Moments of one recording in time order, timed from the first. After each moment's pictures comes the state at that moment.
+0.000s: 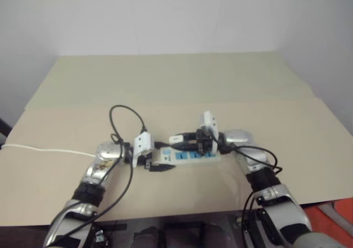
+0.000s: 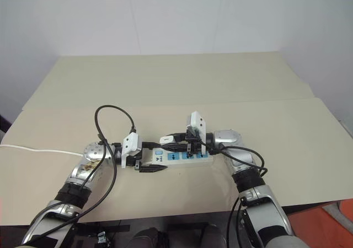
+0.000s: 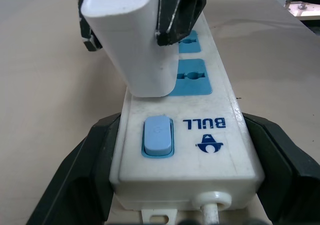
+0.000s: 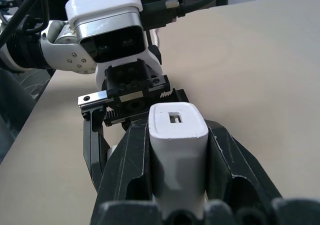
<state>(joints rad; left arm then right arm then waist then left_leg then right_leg) -0.50 0.45 -0.19 0.38 -0.20 -0.10 -1.29 -0.68 -0.30 0.18 0.40 0.30 0.11 1.27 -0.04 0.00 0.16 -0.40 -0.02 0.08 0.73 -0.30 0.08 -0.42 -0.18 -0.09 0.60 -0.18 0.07</state>
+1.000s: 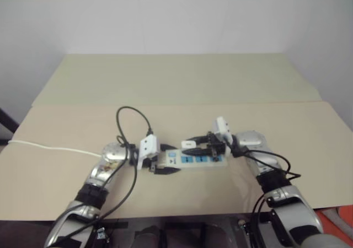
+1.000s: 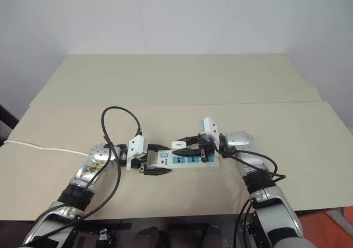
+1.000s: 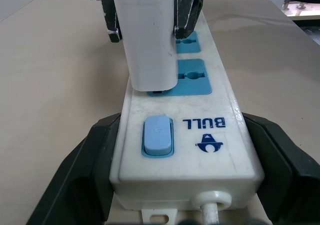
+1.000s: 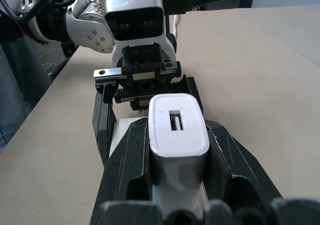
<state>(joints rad) -0.48 0.45 -0.23 0.32 -0.21 -0.09 -1.25 -0.65 -0.40 0.19 0.48 0.34 -0.06 1.39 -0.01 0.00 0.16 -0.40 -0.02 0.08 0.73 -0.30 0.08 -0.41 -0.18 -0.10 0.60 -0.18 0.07</state>
